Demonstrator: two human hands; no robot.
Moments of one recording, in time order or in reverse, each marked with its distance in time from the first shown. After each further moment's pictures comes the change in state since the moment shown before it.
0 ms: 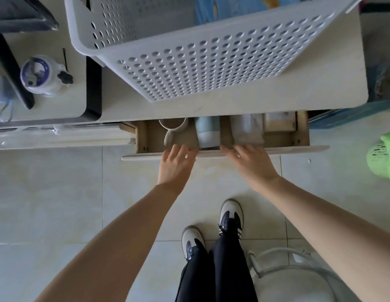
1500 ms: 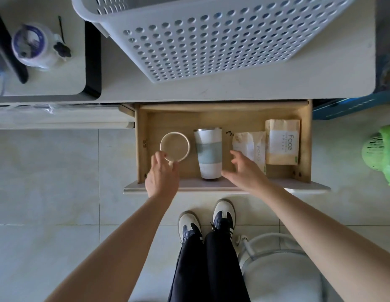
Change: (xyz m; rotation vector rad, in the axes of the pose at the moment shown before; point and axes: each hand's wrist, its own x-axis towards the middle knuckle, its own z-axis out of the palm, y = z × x) left_hand -0.052 0.010 -0.024 -0.440 -0.285 -0.876; right_hand -0.020 -0.038 -0.017 0.886 -0.721 0.752
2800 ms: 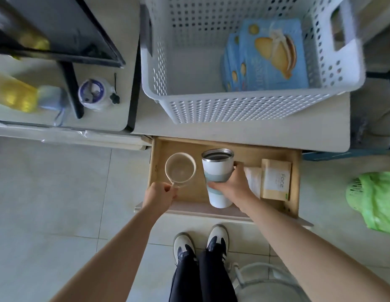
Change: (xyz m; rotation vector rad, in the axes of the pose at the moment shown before) left_hand 0.013 -0.009 -0.066 -0.309 -0.366 -0.168; right_hand -0.002 -0.081 -0.018 0.379 0.263 0.042
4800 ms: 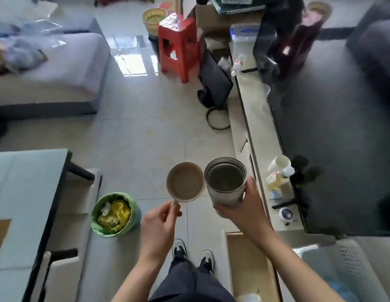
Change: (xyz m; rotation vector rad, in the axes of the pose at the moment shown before) left_hand -0.592 0.008 -0.216 -1.009 1.327 -0.363; right_hand -0.507 -0.366 0.056 -0.593 -0.988 -1.223
